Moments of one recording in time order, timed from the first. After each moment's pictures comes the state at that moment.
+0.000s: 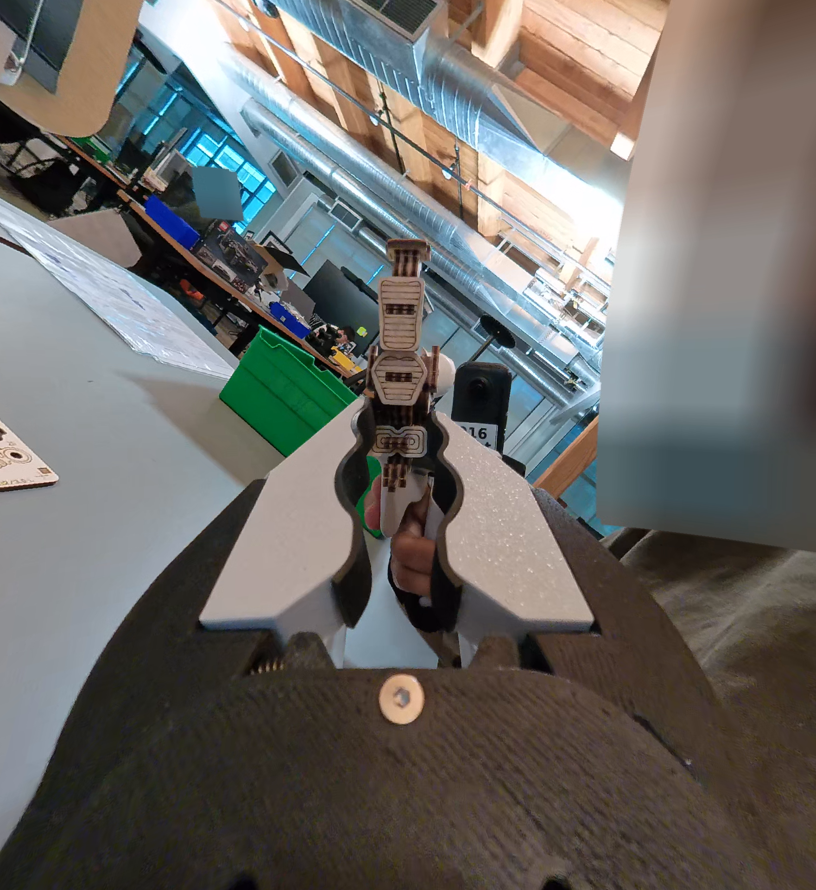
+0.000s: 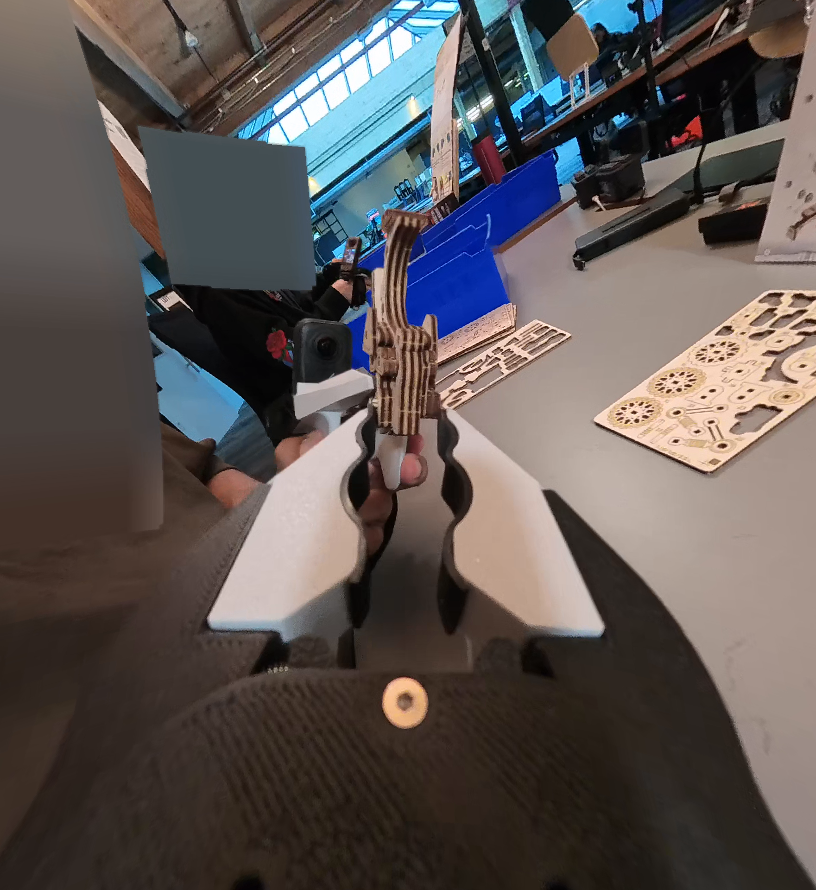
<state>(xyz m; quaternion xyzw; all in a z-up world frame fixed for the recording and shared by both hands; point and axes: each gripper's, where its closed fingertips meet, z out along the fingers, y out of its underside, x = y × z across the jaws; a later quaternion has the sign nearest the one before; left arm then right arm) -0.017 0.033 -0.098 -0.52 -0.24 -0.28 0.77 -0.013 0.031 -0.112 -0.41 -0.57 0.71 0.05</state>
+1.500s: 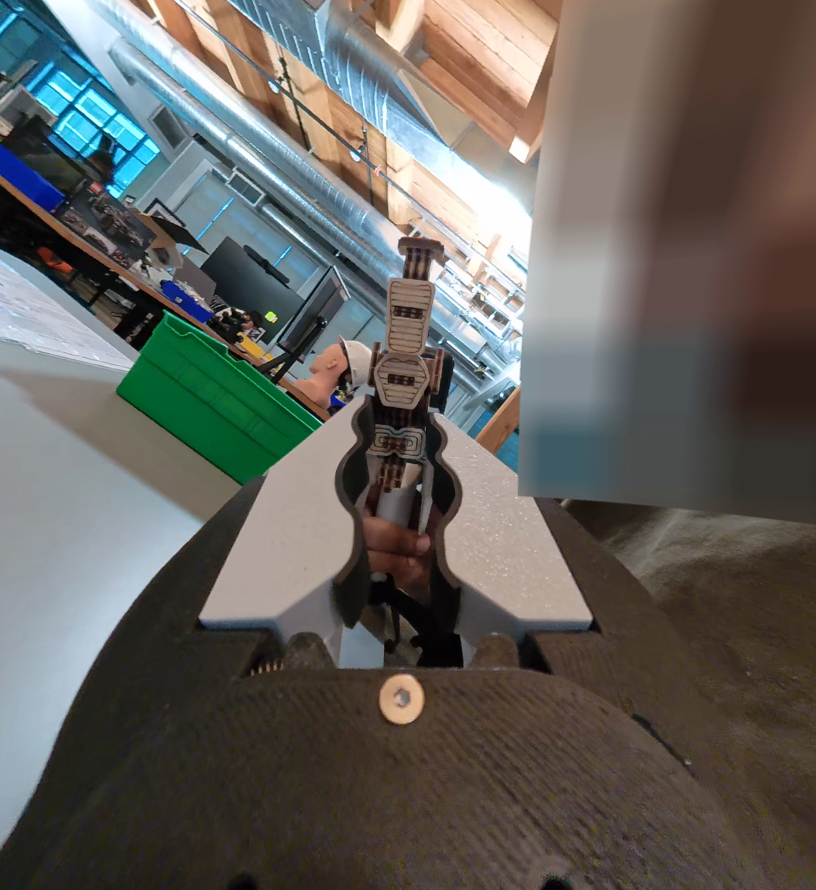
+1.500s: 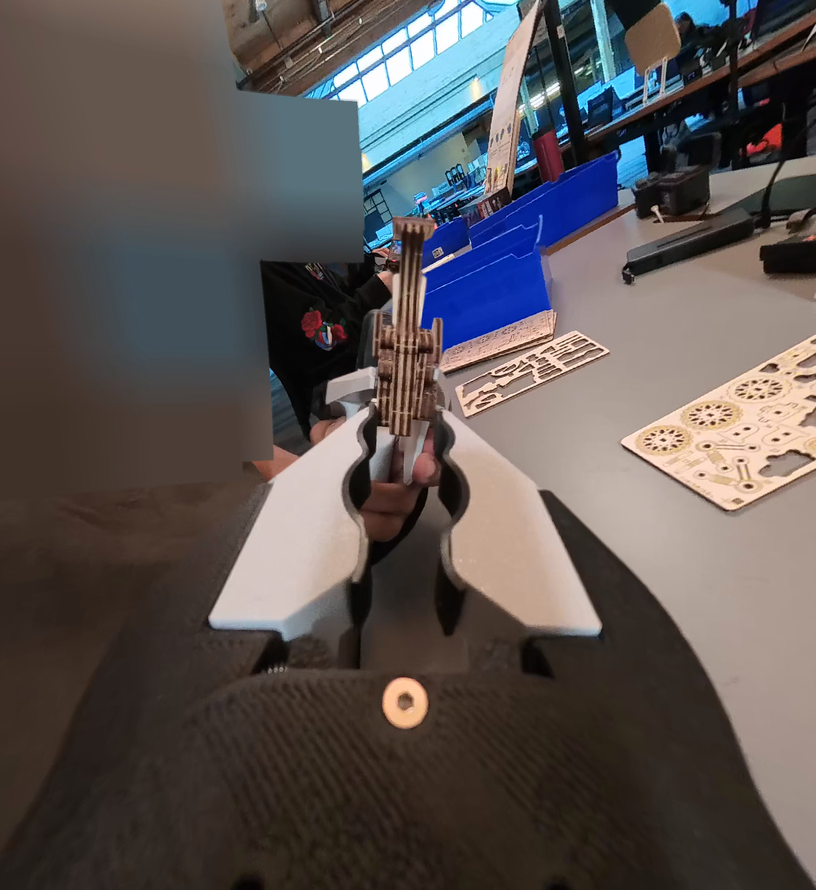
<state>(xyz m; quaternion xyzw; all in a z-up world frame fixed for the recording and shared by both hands) -0.004 0.028 -0.087 -0.49 -0.18 -0.37 0.77 -0.001 0.030 -0.099 -0.35 -0.60 0.72 0.04</state>
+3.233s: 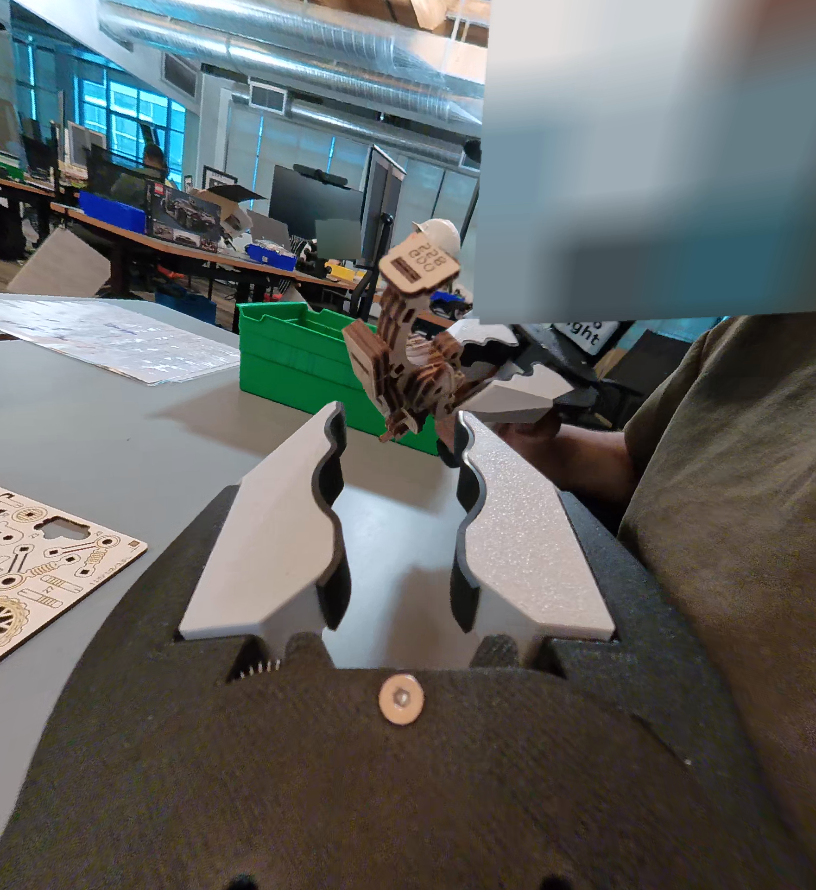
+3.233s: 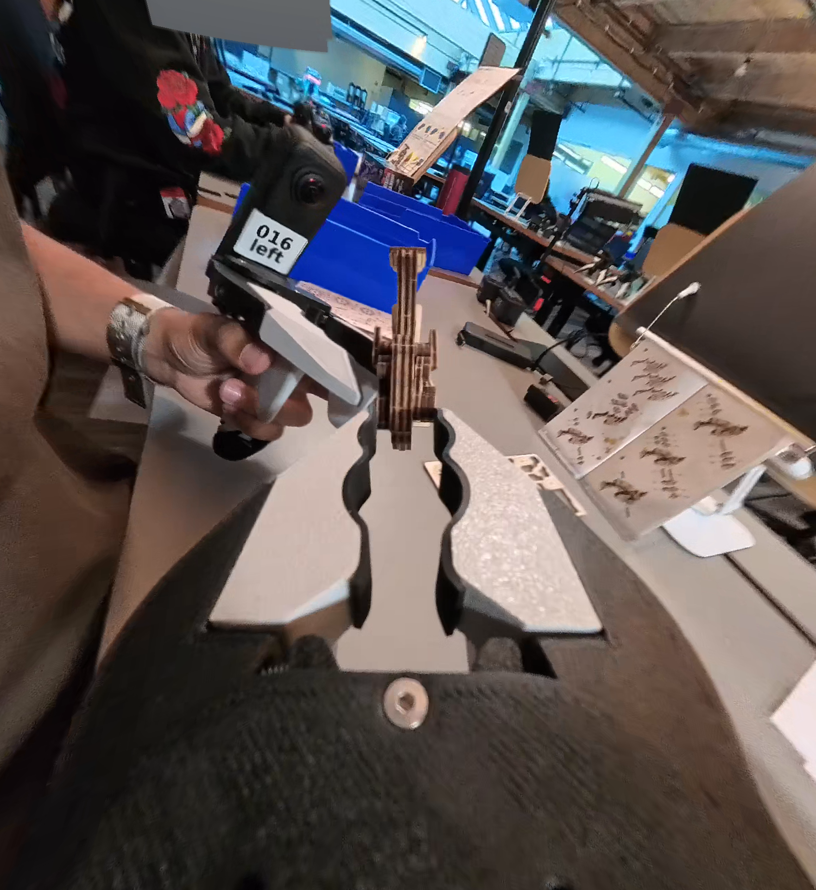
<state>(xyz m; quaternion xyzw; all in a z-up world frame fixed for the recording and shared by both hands) -0.004 0.039 -0.108 -0.64 -0.06 -0.17 0.74 0.003 0.045 -0.100 -0.18 -0.72 0.55 0.38</state>
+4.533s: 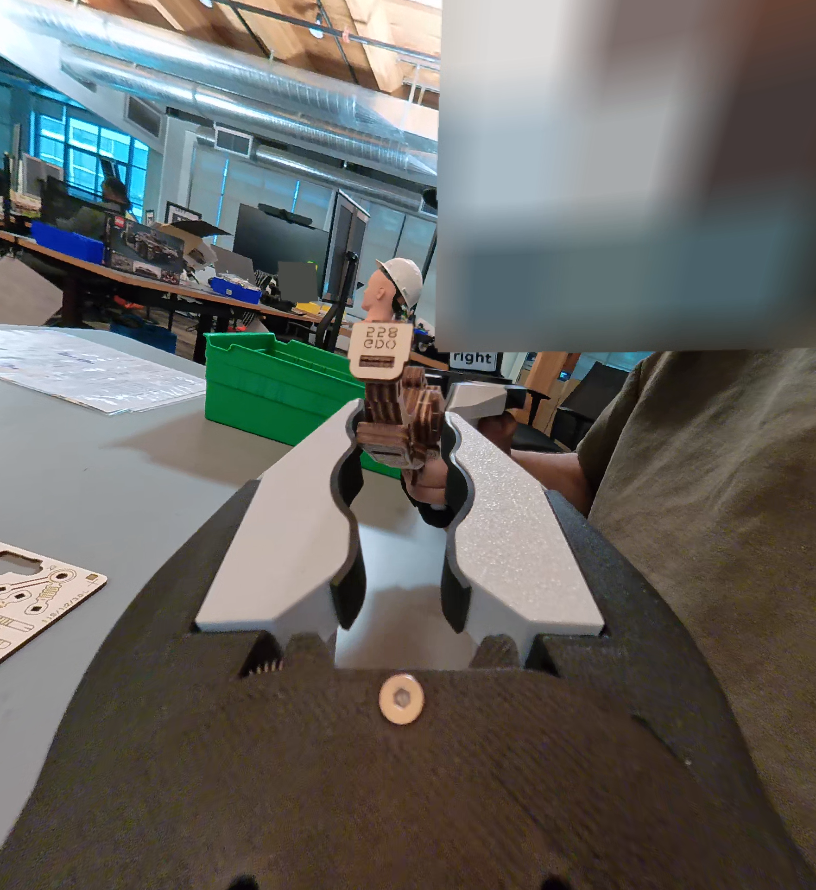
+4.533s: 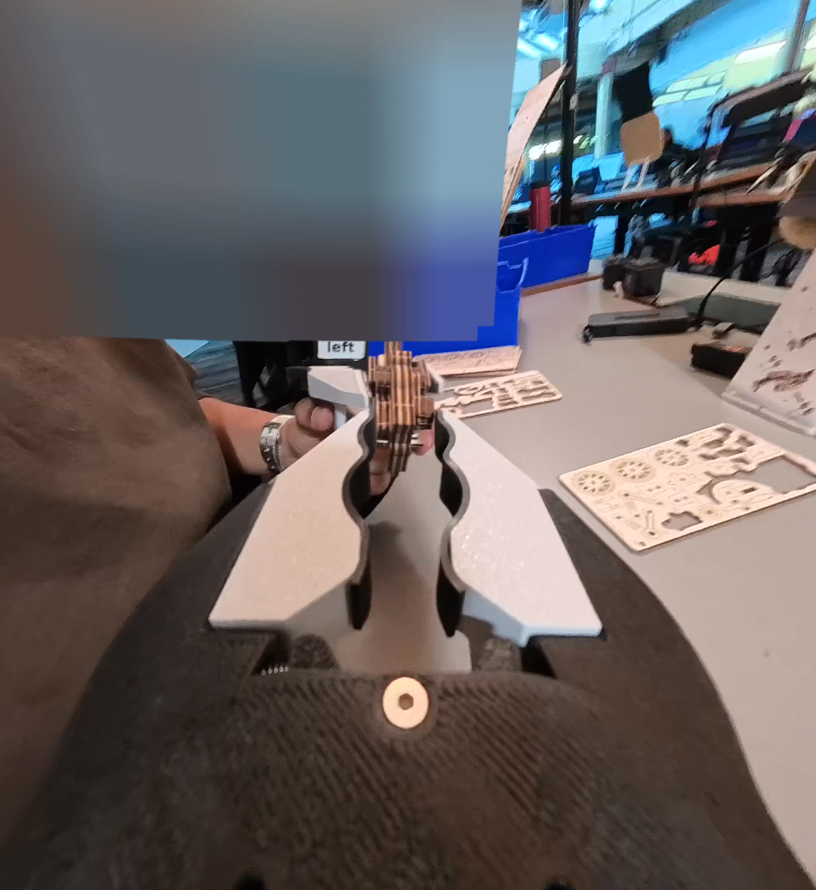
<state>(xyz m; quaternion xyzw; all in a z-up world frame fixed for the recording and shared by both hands) 0.002 0.031 -0.095 -0.61 -0.04 -0.21 0.77 0.007 0.040 -0.096 -0.27 -0.64 0.70 0.15</state>
